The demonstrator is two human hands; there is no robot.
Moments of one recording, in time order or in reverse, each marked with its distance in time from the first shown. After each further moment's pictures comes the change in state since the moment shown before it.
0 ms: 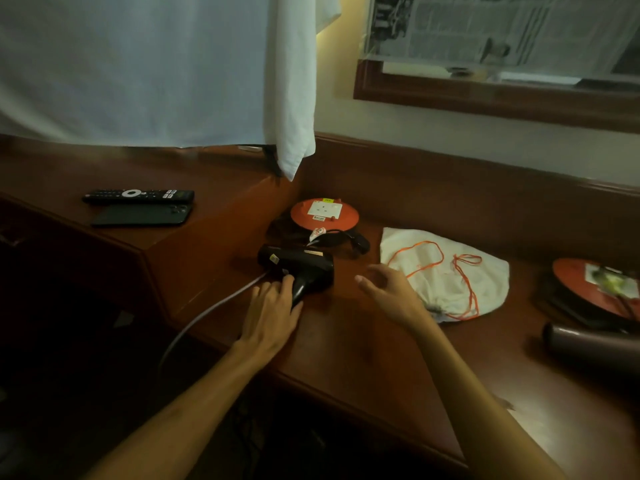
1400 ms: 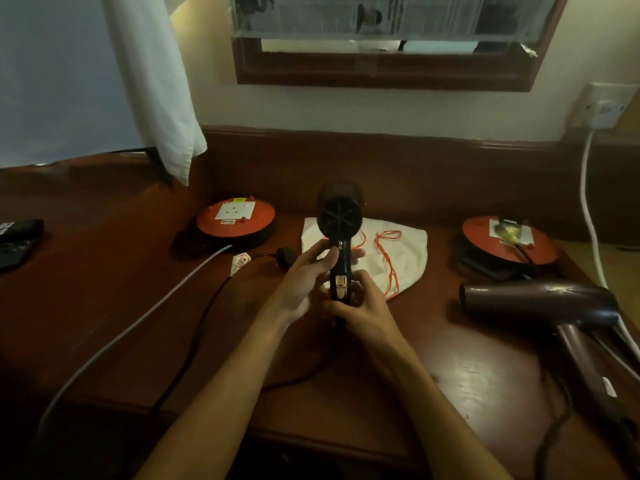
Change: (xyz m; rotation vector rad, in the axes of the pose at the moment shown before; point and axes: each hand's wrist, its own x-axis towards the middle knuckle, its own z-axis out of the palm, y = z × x) left_hand 0.073 0.181 0.018 -1.574 -0.659 -0.021; right_hand -0.052 0.074 -0.039 0.718 0.088 0.077
